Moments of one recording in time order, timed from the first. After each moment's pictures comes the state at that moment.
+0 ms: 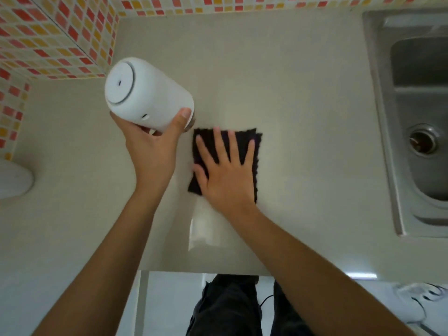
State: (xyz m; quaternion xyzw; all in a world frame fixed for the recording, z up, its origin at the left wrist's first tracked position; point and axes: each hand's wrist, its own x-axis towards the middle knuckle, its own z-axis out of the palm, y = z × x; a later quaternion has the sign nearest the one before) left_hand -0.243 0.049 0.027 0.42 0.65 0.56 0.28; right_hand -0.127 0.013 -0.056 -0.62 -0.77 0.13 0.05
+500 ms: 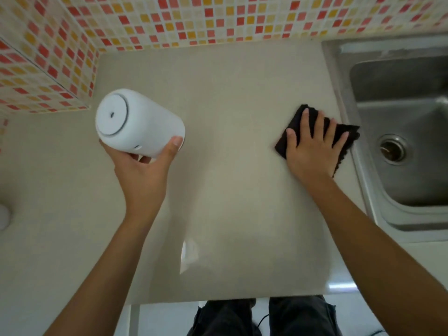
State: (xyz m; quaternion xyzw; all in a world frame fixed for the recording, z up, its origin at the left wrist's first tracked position) left_hand -0.224 0.049 0.028 0.43 0.64 0.56 0.30; right_hand 0.067 0.082 -0.061 -0.83 -0.55 0.07 0.01
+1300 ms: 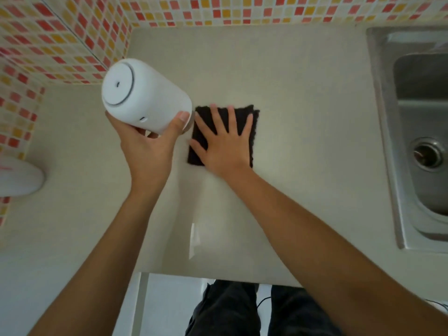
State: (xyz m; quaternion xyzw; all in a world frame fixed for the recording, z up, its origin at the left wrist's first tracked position) left_hand -0.252 0.053 0.037 0.44 0.65 0.57 0.25; right_hand -0.132 0.092 -0.057 -0.61 -0.78 0.10 0.00
